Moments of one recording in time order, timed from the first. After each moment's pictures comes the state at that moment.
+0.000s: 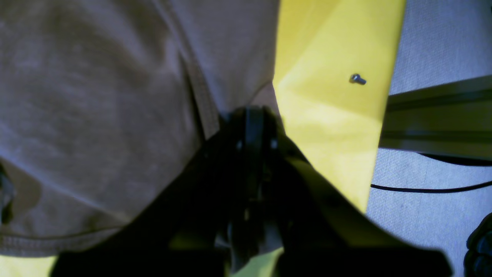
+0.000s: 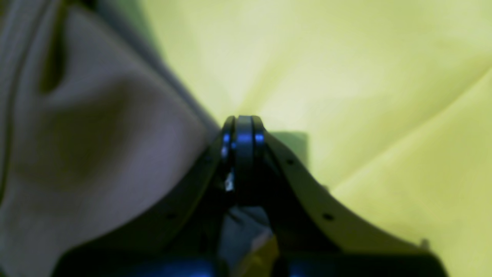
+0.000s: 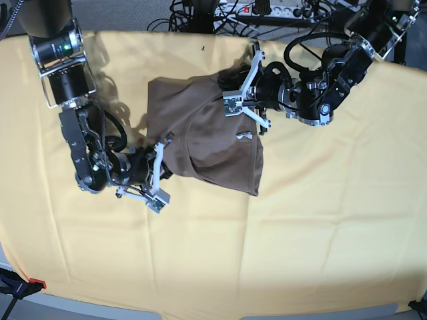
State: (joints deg) left arm -7.8 -32.7 38.8 104.3 -38.3 -42.8 54.8; right arm 21.0 18.5 -21.8 77.6 32.4 41.4 -60.6
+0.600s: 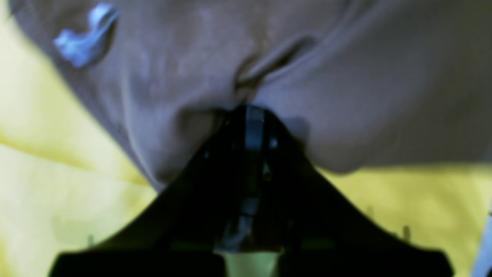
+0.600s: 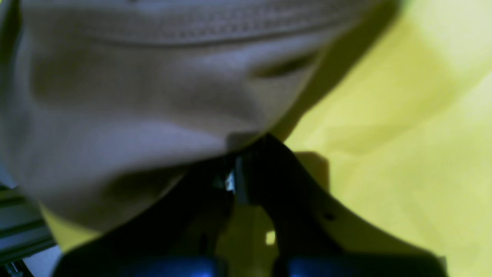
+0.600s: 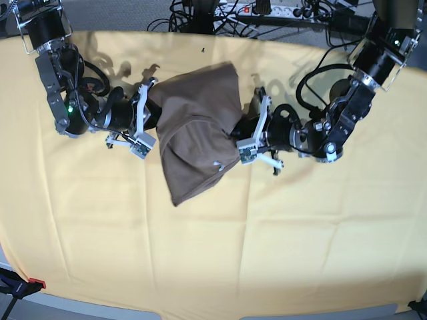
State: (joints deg) left arm -18.8 -31.1 38.7 87.1 -33.2 -45.0 40.6; right arm 1.8 27.1 -18.7 97.5 40.8 40.9 -61.2
